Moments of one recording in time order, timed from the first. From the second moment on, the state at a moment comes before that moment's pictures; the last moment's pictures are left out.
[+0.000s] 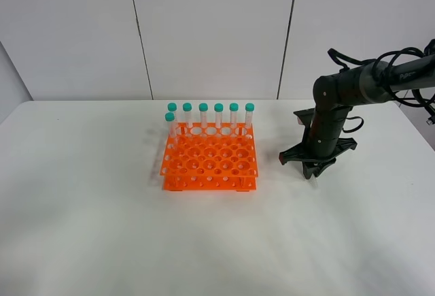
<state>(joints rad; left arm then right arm) 0.04 0.00 -0.57 -0.07 1.18 0.01 0.19 2.16 -1.38 -0.10 0.83 0.09</state>
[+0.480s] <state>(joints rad) 0.04 0.00 -0.57 -0.07 1.18 0.01 0.19 2.18 -1.38 -0.08 0.81 0.09</state>
